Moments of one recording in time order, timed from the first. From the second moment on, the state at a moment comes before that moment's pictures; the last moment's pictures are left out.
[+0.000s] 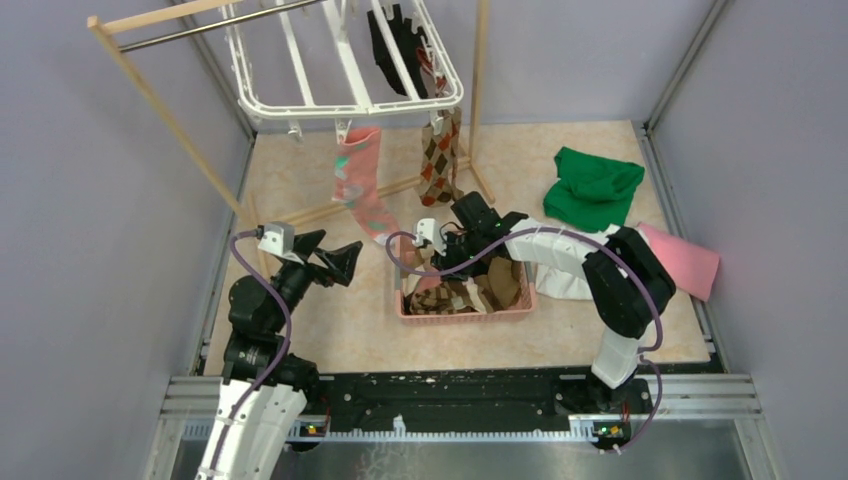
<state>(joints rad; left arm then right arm) -0.17 0.34 0.48 -0.06 0.29 -0.29 0.74 1.78 1.16 -0.36 -0.49 -0.63</state>
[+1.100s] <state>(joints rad) -0.17 0.44 0.39 0.20 0.42 -0.45 0.50 1.35 0.94 -0.15 -0.72 -0.49</state>
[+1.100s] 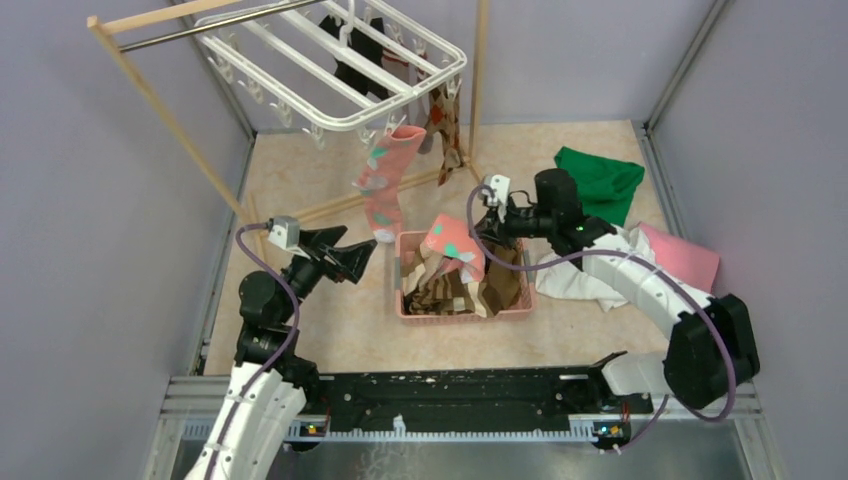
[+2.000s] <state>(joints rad) -0.23 0.77 0.33 0.71 0.62 -0.95 0.46 1.12 0.88 0.31 -0.86 -0.11</state>
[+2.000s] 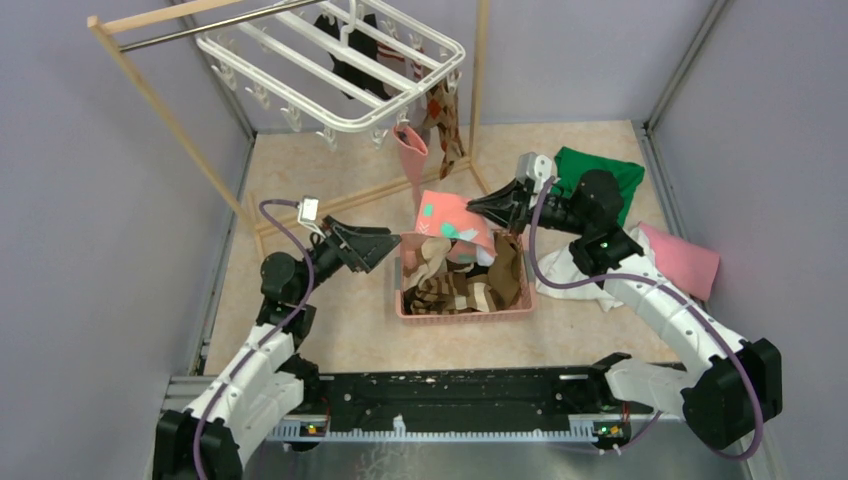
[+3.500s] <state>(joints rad) -0.52 1.06 1.25 -0.37 0.75 0.44 0.50 1.18 0.97 0.30 -1.13 -0.18</state>
